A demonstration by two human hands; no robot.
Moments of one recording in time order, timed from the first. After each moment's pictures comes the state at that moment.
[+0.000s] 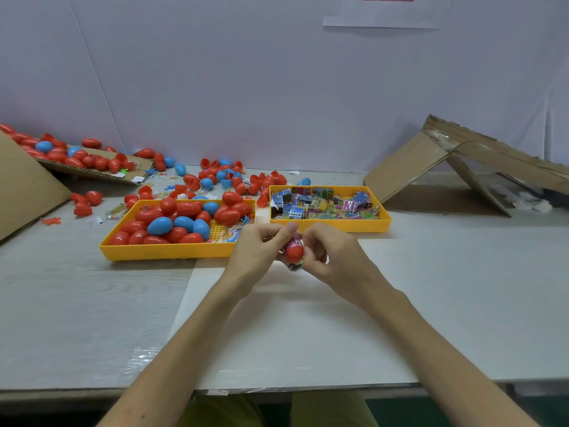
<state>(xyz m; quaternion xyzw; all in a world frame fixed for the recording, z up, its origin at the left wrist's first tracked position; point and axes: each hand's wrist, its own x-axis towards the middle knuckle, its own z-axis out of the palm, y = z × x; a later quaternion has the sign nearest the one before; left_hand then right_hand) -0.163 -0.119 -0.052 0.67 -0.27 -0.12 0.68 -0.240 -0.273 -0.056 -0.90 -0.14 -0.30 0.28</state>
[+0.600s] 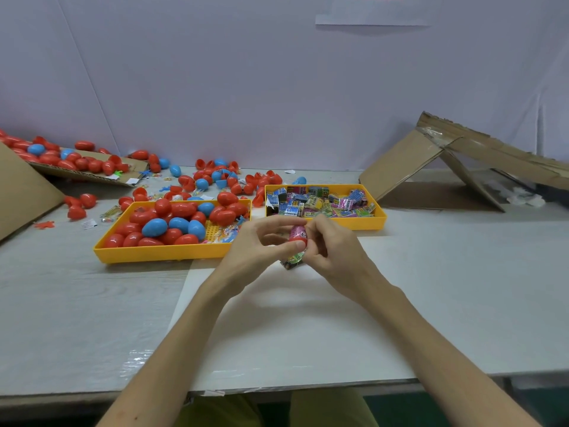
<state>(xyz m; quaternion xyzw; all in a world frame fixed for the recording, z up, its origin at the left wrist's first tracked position) -0.159 -0.112 -0.047 0.66 -0.37 -0.14 0.64 -0.236 -0.278 -0.060 -0.89 -0.11 -0.31 0.30</state>
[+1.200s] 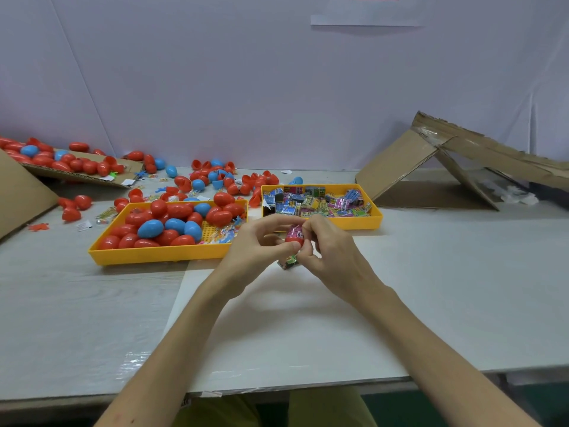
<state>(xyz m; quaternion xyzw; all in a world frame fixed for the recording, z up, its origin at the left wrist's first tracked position) -0.162 -0.115 -0.048 0.64 -0.37 -0.15 0.65 -0.243 -0.268 -0.054 -0.89 -0.10 -0.34 0.28</state>
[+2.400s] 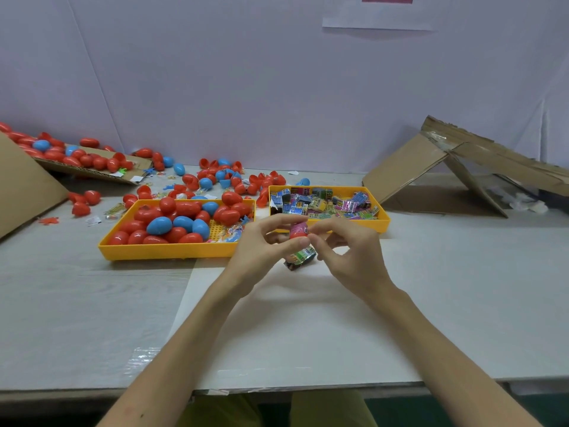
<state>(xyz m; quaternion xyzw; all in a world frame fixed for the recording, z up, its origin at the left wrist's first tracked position) -0.161 -0.116 -0.050 0.65 -0.32 -0.12 0.67 -0.240 -0.283 -0.058 -0.84 -0.11 -0.41 0.33</state>
